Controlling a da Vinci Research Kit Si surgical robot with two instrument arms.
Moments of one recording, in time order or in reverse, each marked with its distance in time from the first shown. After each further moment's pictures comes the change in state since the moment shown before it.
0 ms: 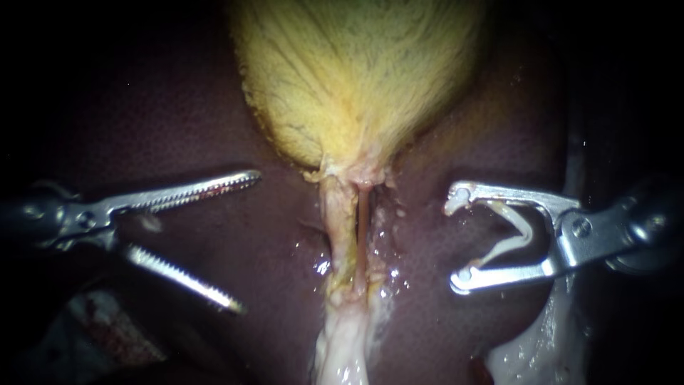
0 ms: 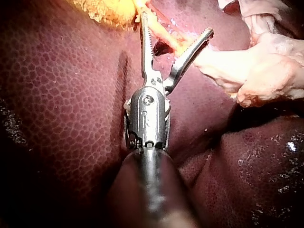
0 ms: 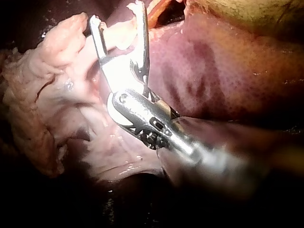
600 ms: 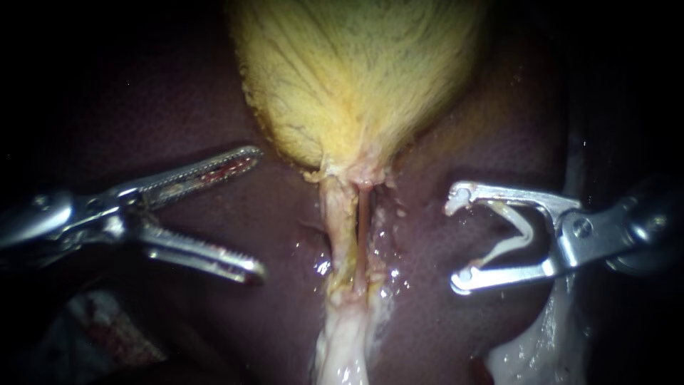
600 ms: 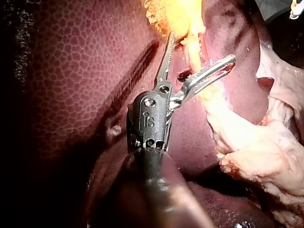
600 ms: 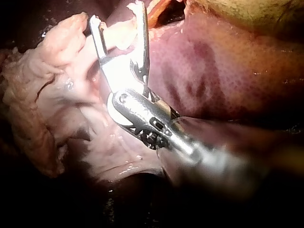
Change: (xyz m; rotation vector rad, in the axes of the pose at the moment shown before) right arm 0.000 0.000 0.000 0.001 0.000 0.000; left arm 0.000 0.001 0.002 -0.233 0.045 -0.411
